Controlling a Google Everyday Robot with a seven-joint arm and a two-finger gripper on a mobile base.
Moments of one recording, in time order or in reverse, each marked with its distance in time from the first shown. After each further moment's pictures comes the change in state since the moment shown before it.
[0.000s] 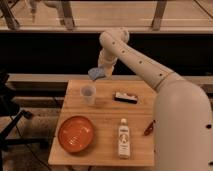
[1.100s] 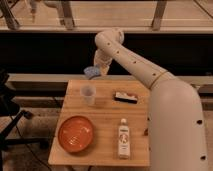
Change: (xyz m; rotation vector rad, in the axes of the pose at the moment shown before) arm -0.014 -0.024 0.013 0.035 -0.002 0.006
